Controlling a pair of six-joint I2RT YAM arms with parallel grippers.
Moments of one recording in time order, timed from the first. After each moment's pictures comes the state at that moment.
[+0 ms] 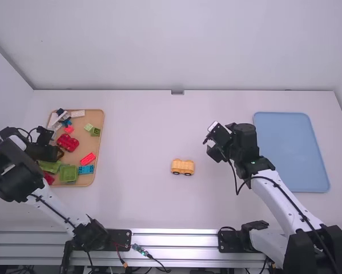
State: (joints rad) left arm 0.86 2.11 1.39 -0.61 0.38 0.97; right arm 0.23 1.21 0.65 -0.11 -0.15 -0.68
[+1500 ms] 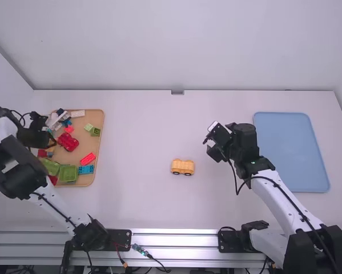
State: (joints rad) left arm 0.80 2.11 1.70 -1.00 0.32 0.87; right arm 0.23 1.21 0.65 -0.10 -0.15 -0.68
